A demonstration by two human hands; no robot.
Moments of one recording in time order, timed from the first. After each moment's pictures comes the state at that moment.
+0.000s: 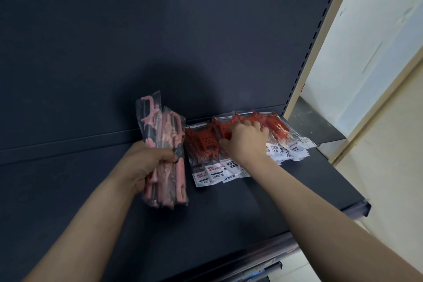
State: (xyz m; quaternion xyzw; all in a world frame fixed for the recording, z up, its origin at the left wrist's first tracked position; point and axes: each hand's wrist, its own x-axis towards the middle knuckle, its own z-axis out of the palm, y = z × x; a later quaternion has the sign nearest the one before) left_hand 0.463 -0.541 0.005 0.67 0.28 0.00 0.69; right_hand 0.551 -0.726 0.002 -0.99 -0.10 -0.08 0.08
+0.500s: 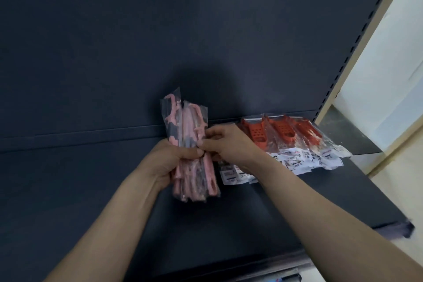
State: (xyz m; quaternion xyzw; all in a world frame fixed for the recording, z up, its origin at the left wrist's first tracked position) left_hand 0.442 -0.531 0.005 0.57 0.21 0.01 0.79; right_hand 0.514 -0.664 0.021 -0.76 -0.21 0.26 0.56
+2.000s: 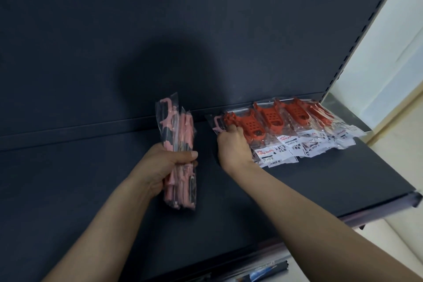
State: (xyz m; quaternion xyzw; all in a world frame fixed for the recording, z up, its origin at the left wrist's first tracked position) left_hand 0.417 -0.480 -0.025 0.60 0.25 -0.04 0.76; right_hand 0.495 -0.615 -0.031 -0.98 -0.18 0.02 0.09
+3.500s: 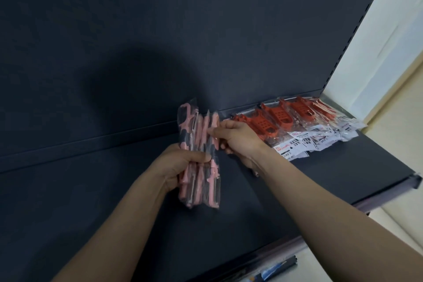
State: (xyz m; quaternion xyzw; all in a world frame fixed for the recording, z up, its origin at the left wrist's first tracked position) left_hand 0.426 -0.450 -0.021 0.60 0.20 -0.14 0.76; right_hand 0.489 -0.594 -0.003 -0.73 -0.04 0.20 0.66
